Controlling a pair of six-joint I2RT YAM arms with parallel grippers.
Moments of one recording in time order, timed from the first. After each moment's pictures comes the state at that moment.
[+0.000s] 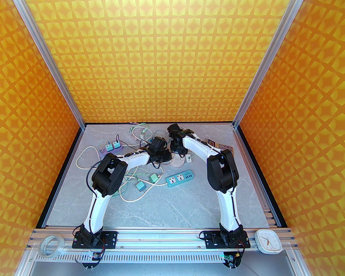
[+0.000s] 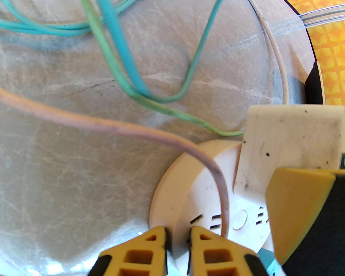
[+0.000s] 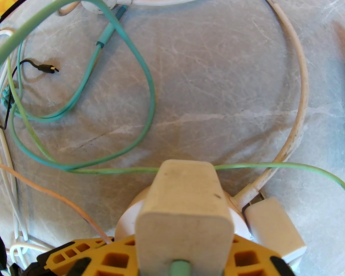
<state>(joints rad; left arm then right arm) -0.64 2.24 1.56 -0.19 0.23 -0.72 0.47 2.16 1.81 -0.87 0.18 0.63</state>
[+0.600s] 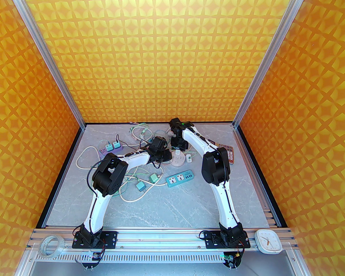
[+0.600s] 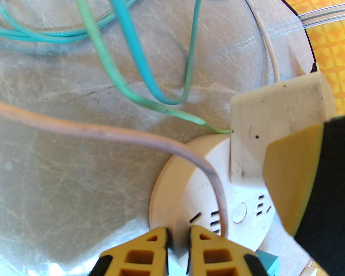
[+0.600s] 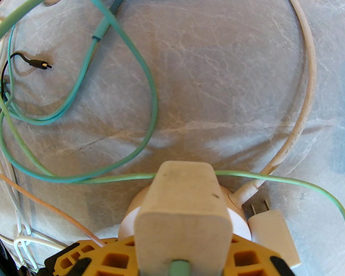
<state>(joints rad) -0.64 2.25 1.57 -0.18 0.23 -0.72 0.41 2.35 2.15 -1.14 0.06 0.55</state>
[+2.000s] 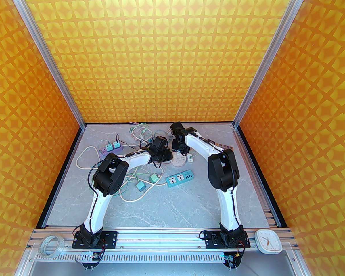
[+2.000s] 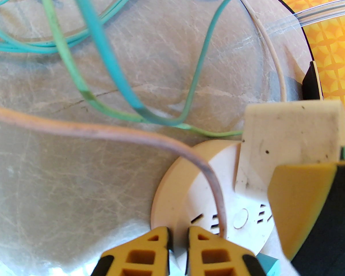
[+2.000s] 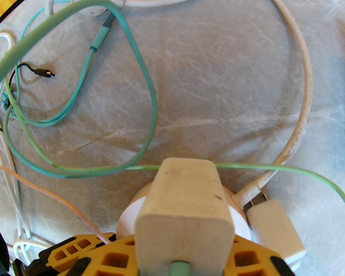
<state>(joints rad) -0.64 2.26 1.58 -0.18 0.22 -0.70 0.44 2.15 1.82 -0.88 0.14 0.61</state>
